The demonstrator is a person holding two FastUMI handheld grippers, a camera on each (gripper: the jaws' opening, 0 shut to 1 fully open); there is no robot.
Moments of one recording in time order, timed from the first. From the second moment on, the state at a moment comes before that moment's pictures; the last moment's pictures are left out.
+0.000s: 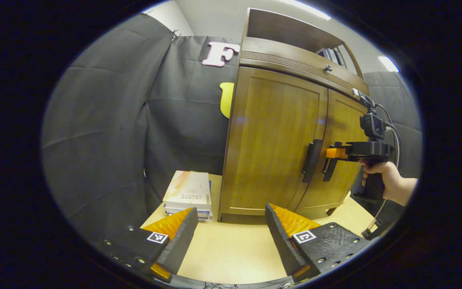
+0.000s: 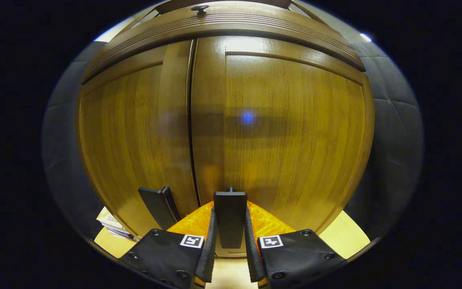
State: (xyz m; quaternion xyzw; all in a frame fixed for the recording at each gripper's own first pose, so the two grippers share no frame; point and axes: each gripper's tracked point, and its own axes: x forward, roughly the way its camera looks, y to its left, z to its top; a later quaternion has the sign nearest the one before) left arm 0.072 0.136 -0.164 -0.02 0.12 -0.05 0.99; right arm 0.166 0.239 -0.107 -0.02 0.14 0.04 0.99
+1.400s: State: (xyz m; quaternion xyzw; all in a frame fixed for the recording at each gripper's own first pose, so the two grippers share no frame) left arm 0.060 0.117 -0.138 -0.02 0.09 -0.10 0.99; right arm 0.064 0.201 -0.105 0.00 0.14 0.13 0.98
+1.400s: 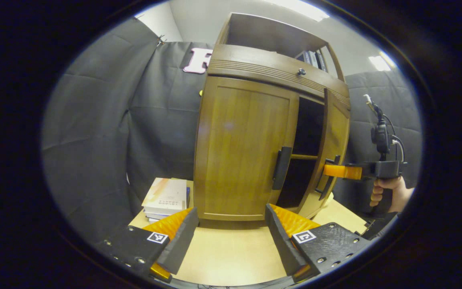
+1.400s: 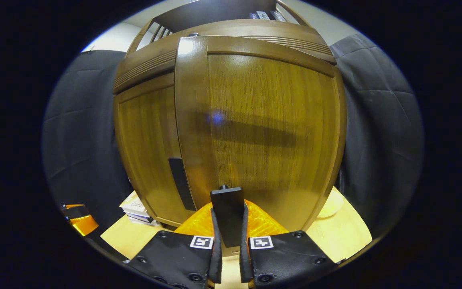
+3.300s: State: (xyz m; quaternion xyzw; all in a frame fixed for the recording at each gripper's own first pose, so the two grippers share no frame) left arm 0.035 0.073 -0.117 0.02 0.07 -0.05 1.00; right arm -0.034 -0.036 -0.113 0.06 0.17 0.21 0.96
